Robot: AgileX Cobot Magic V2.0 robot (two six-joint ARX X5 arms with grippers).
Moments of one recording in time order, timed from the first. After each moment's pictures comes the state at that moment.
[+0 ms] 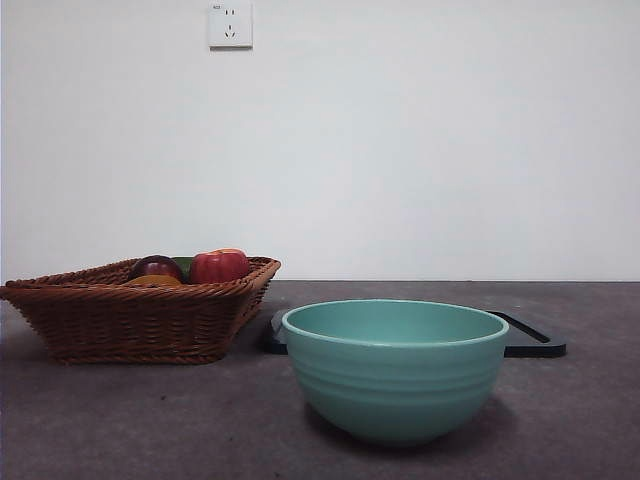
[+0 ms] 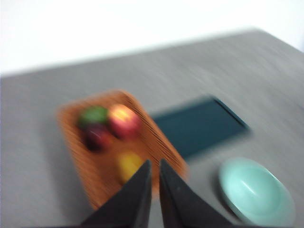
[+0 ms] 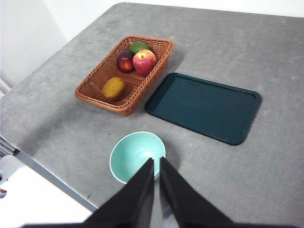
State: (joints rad) left arm -0.16 0.54 1.11 -0.89 0.29 0.06; right arm 0.62 0.53 1.28 -1.22 -0.05 0.27
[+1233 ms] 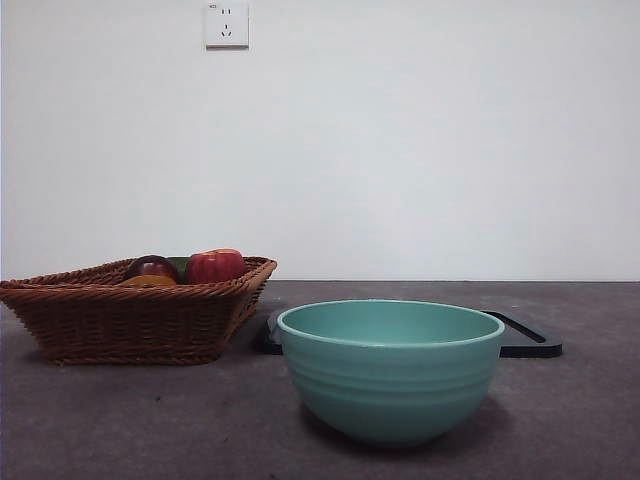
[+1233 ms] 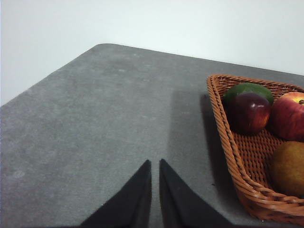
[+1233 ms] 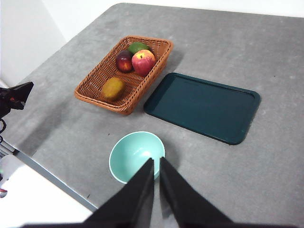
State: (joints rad) left arm 0.01 0.01 0.03 -0.18 -0.10 -0.14; right arm 0.62 0.53 1.28 -1.22 -0.05 0.27
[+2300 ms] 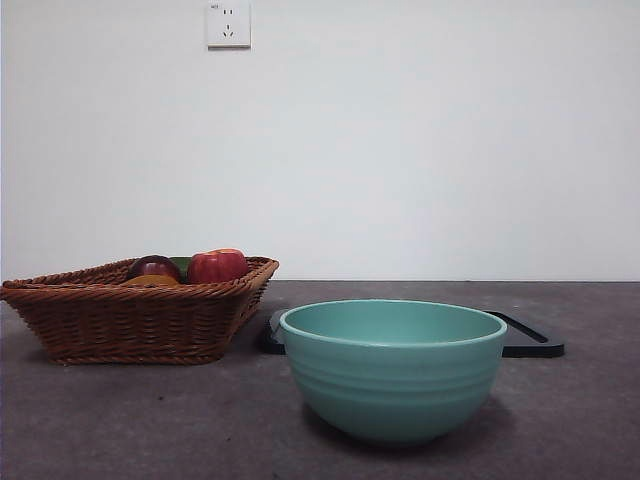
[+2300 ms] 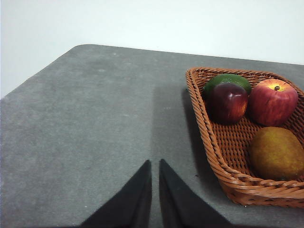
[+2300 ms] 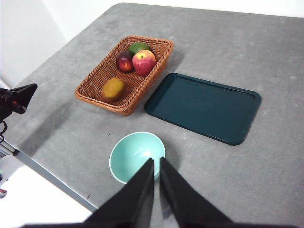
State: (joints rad) left arm -0.04 0.01 0.03 -0.18 -0.08 -0.09; right arm 0.62 0.53 1.28 -1.22 -0.05 0.26
